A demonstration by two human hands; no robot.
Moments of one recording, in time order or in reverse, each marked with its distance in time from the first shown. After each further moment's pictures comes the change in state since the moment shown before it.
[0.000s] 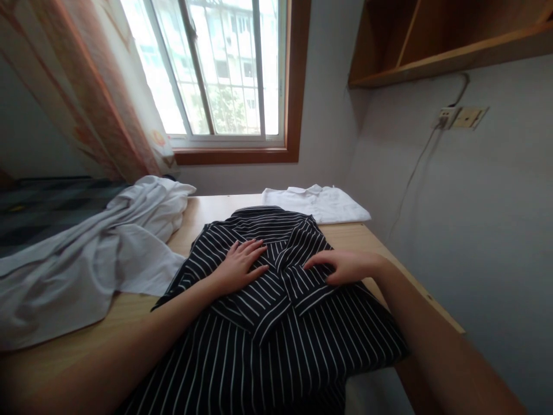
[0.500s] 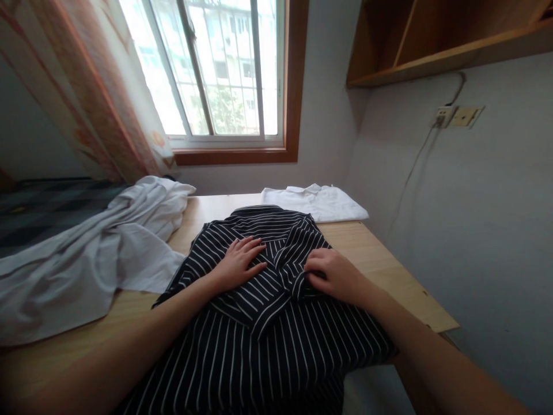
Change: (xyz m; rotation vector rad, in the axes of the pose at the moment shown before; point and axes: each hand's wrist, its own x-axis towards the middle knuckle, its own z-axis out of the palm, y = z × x) left_hand 0.001 -0.004 0.003 -0.047 0.076 0.017; right_hand -0.002 -0.026 0.047 -0.156 0.509 -0.157
